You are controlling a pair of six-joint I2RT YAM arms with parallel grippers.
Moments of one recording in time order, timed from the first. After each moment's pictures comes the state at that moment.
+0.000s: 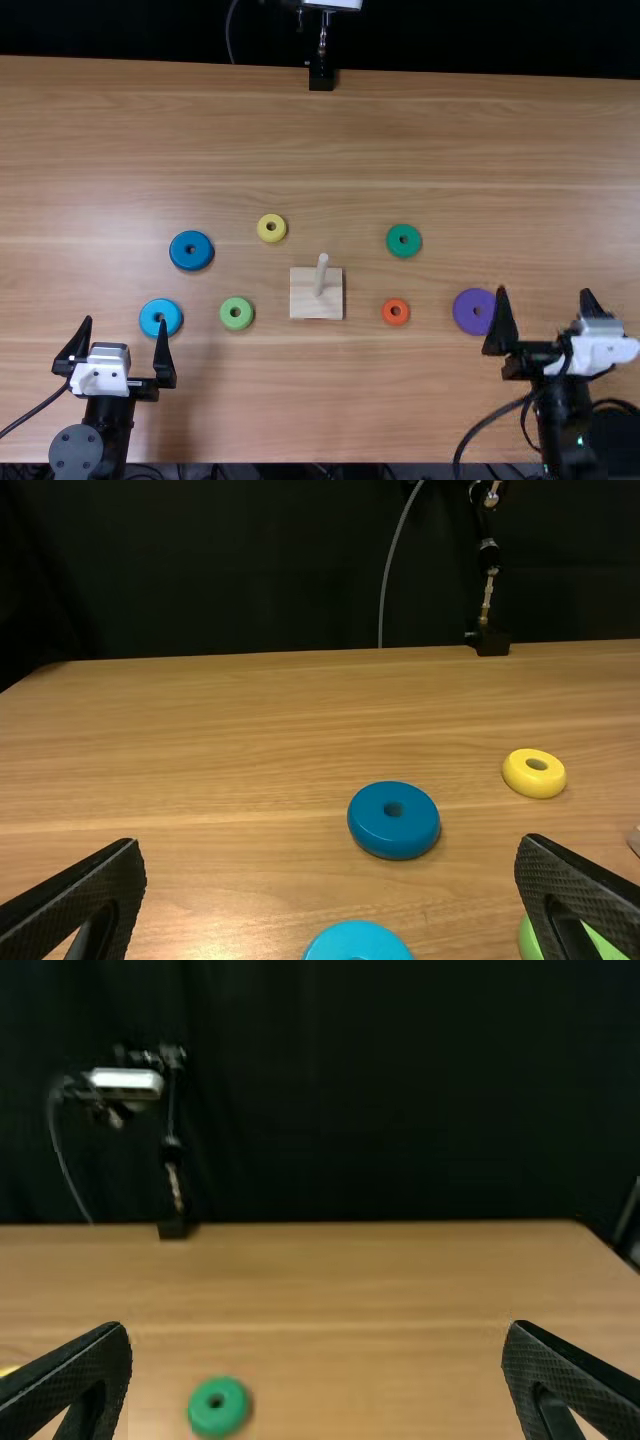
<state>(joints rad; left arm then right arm) -0.04 0.01 0.02 -0.07 -0.02 0.00 0.02 0.45 0.59 -0.20 0.04 -0.03</state>
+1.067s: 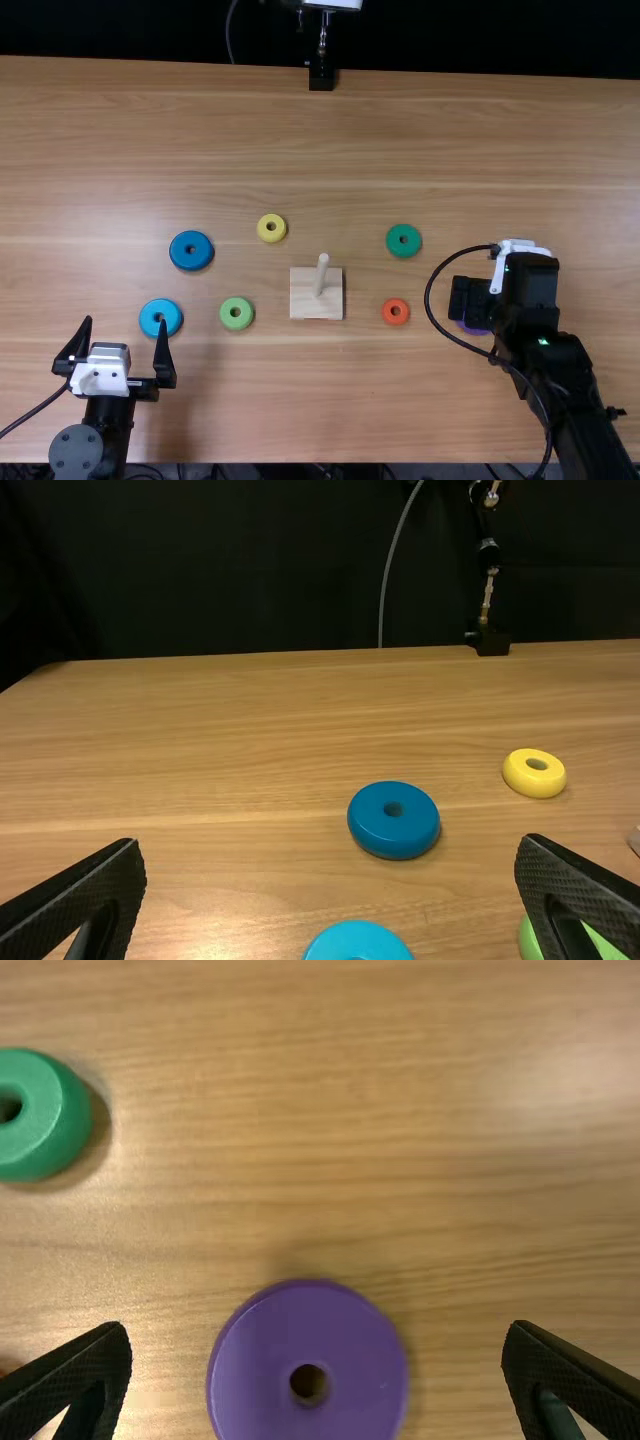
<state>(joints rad) -0.04 0.01 0.02 -0.08 -0.02 0.00 0.00 1.31 0.71 -0.30 0.10 0.03</state>
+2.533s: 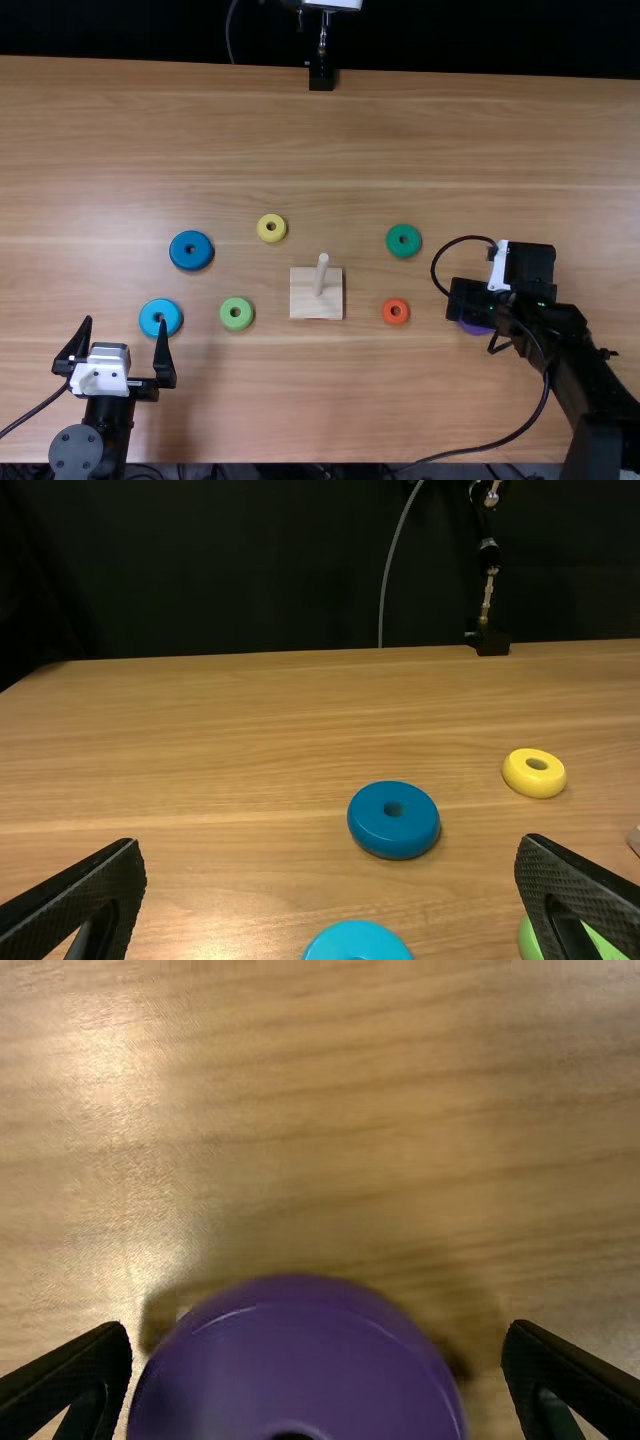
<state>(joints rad) -0.04 0.01 0.02 -0.07 -0.02 0.00 -0.09 1.59 0.78 -0.33 -0.03 0.05</state>
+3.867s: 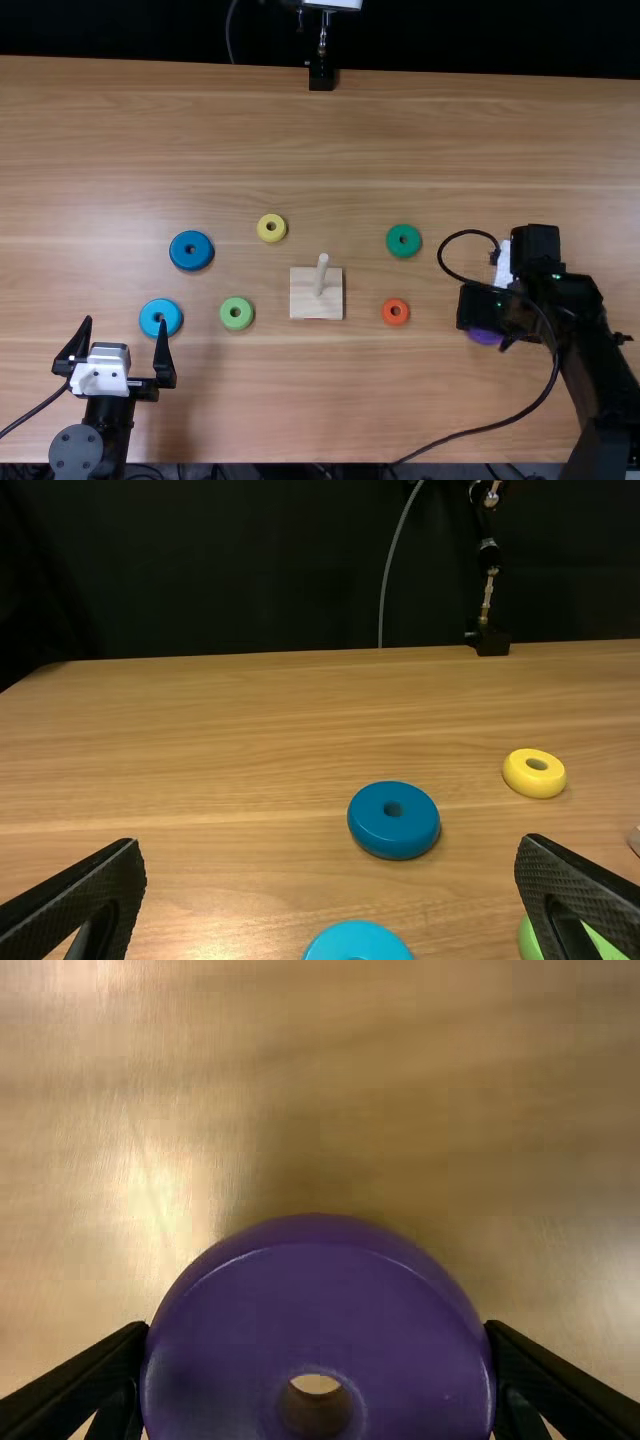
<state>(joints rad) -0.04 0.01 0.02 -0.08 -0.02 0.00 -0.08 1.60 0.99 -0.80 -0.03 0.05</state>
